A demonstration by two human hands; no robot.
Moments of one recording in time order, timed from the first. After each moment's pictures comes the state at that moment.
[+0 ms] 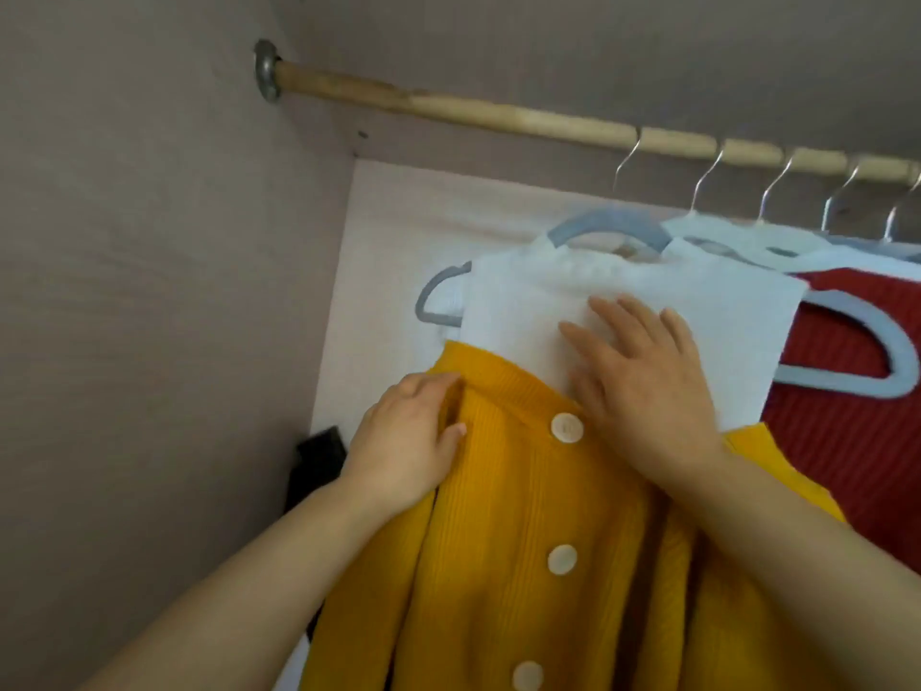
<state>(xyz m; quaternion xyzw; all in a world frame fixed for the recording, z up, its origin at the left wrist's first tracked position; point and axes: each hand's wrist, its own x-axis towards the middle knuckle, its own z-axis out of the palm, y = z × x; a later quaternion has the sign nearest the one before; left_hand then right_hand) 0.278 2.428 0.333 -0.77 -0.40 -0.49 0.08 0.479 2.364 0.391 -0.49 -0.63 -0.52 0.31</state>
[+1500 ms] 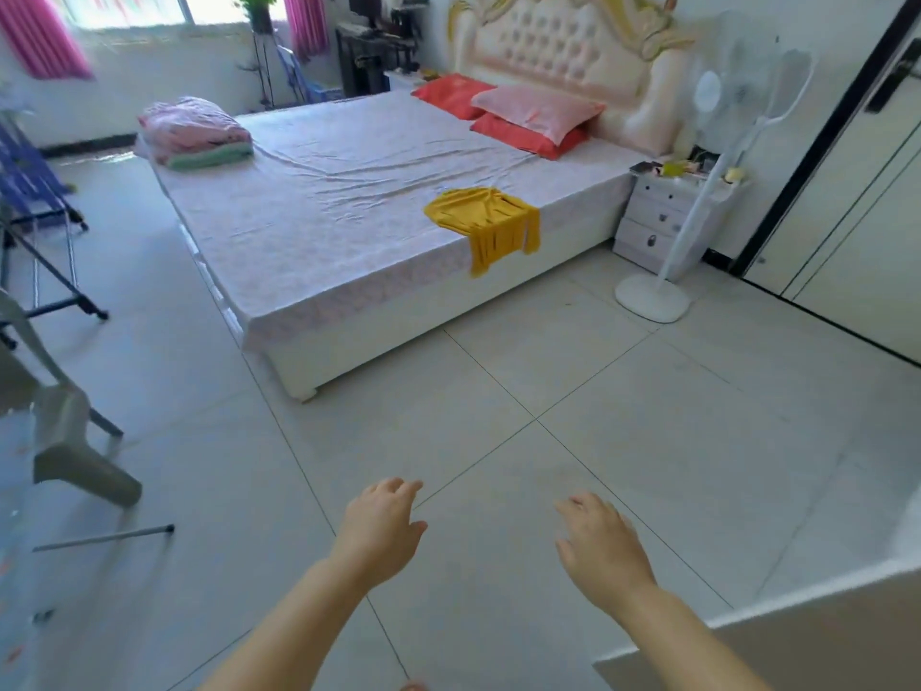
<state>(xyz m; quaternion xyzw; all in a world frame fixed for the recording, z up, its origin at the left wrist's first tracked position) 0.265 1.490 -0.109 0.27 -0.94 -0.17 -0.11 0.125 1.702 -0.113 0.37 -0.92 0.03 -0.14</state>
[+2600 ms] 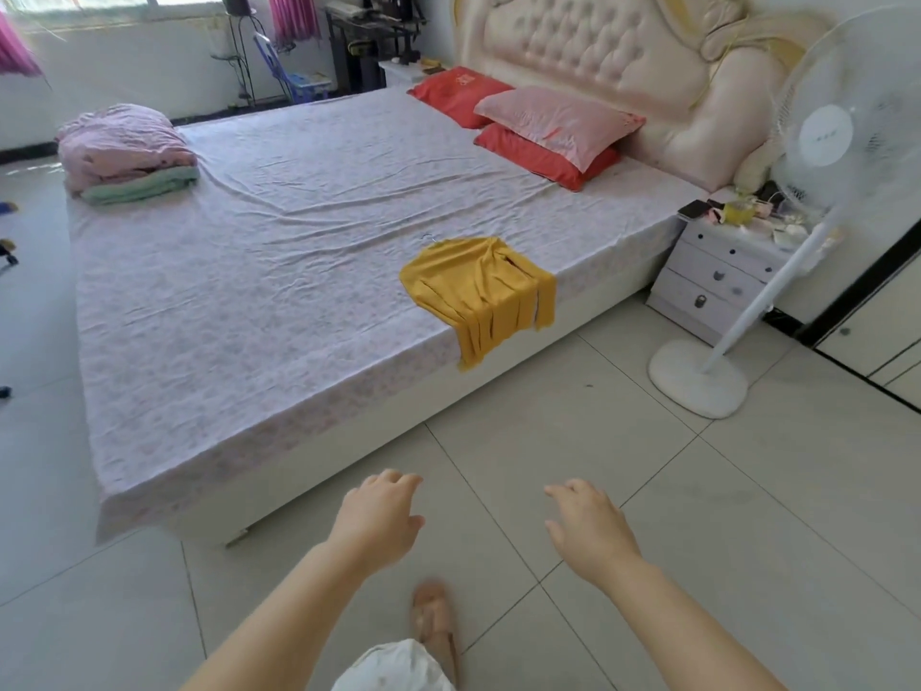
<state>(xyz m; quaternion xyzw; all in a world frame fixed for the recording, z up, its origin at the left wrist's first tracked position) -0.246 1.177 -0.110 0.29 -0.93 -0.15 -0.16 -0.399 1.370 -0.121 0.36 -0.91 0.03 -0.20</state>
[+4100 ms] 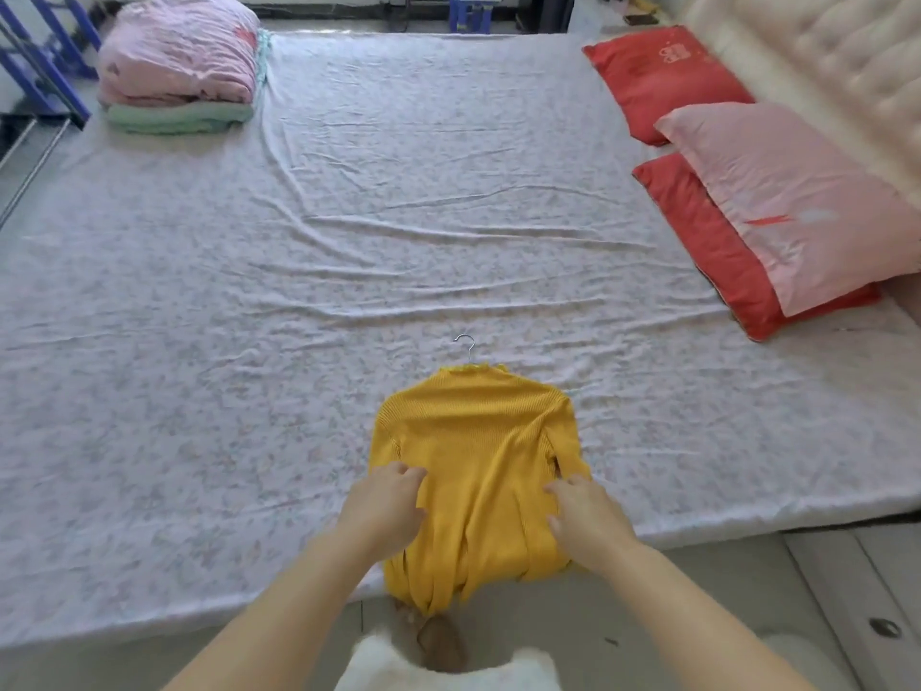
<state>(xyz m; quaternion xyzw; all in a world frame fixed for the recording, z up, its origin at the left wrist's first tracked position) -0.825 0.763 -0.170 0.48 -0.82 -0.26 -0.17 -1.048 0.860 -0.173 0.55 -0.78 -0.10 -0.30</state>
